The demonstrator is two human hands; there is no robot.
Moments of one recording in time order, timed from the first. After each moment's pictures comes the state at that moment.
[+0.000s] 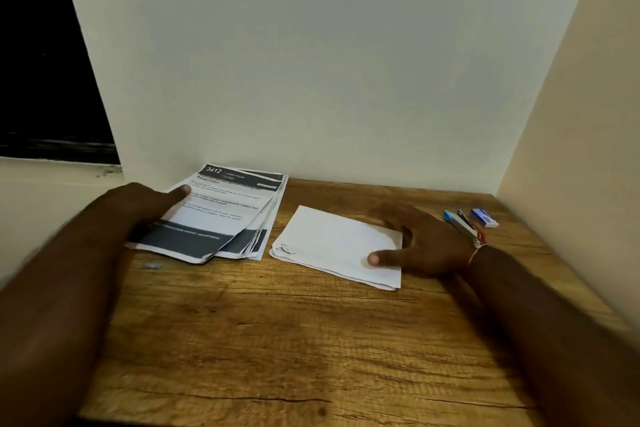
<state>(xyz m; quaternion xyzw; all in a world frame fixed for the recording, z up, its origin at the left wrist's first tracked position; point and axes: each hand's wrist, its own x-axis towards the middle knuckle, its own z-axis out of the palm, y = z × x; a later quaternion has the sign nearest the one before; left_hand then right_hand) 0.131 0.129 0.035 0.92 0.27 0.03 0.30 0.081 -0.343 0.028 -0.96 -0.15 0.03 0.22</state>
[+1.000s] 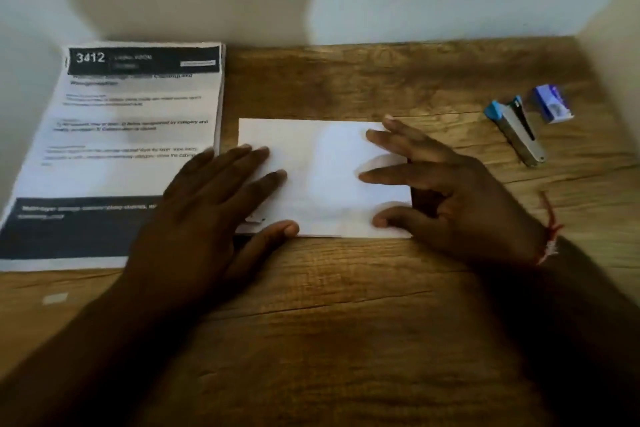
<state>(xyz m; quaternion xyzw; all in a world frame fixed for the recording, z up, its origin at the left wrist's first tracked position) 0.108 -0.018 0.010 0.96 -0.27 -0.02 0.11 0.110 -0.359 0.008 -0.92 -0.24 0.02 0.32</state>
